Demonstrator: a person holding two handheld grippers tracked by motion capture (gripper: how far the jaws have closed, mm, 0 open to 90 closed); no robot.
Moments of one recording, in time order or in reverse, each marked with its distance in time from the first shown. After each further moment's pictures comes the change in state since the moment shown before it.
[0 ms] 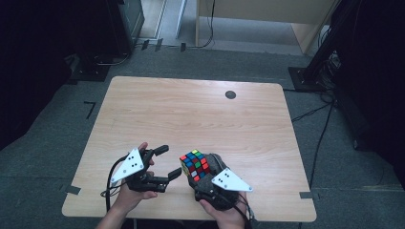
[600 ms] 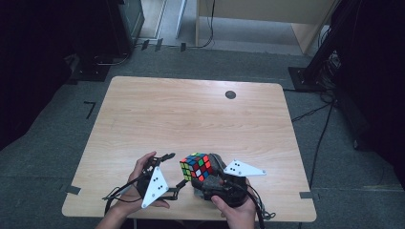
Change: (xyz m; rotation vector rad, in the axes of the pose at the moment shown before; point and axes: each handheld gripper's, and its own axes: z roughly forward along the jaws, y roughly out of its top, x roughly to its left) left arm -0.037 -0.026 0.023 0.145 0.164 0.469; right arm -0.019 0.024 -0.016 0.103 0.222 0.186
